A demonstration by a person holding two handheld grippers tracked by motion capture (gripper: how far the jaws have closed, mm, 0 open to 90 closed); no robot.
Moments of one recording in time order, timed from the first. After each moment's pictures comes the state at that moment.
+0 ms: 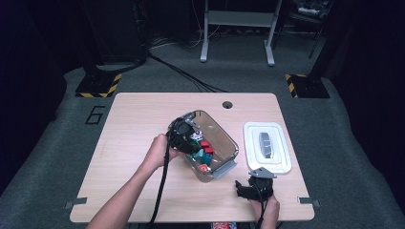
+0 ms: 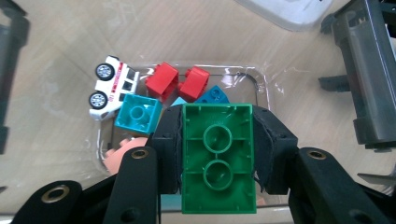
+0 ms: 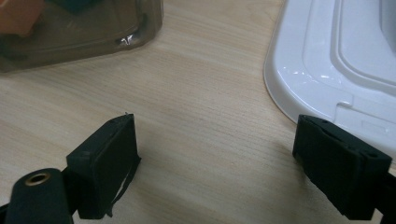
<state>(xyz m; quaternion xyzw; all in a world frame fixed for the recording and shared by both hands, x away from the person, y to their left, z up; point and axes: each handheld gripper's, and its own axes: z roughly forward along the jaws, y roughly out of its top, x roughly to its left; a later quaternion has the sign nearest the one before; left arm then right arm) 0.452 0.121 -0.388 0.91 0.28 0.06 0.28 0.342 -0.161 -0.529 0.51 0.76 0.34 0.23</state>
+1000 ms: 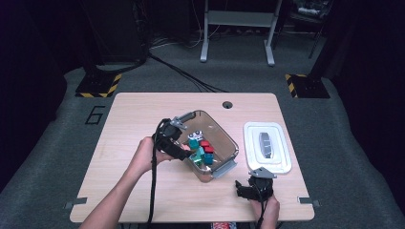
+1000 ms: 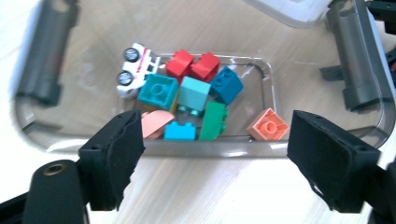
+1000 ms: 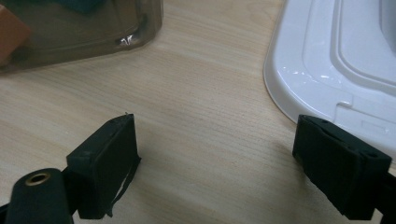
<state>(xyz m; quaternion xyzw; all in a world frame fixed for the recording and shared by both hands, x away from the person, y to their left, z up) 0.428 0.166 -0.368 0.90 0.31 0.10 0.30 0.342 -0.161 -0.529 0.51 0.76 0.34 0.23</state>
